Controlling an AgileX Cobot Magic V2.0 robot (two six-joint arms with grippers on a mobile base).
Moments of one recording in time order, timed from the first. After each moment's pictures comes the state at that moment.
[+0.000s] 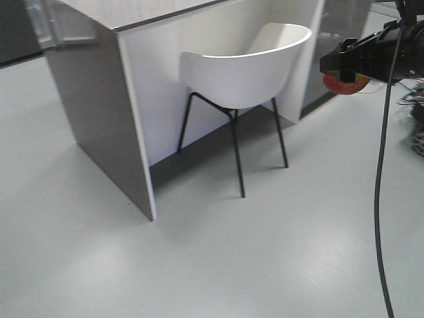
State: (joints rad) left arm 0.04 -0.01 0.02 0.13 0.22 -0.14; right arm 0.01 1.54 -1.43 0.48 0.59 -0.49
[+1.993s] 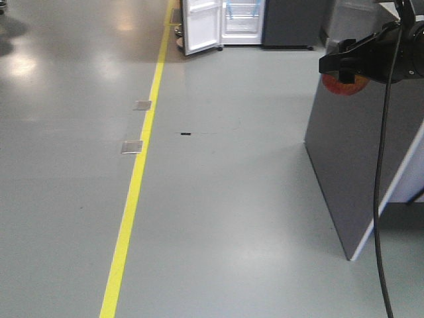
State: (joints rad) left arm 0.04 -0.01 0.02 0.13 0.22 -0.14; right arm 0.01 1.54 -1.43 0.48 0.59 -0.49
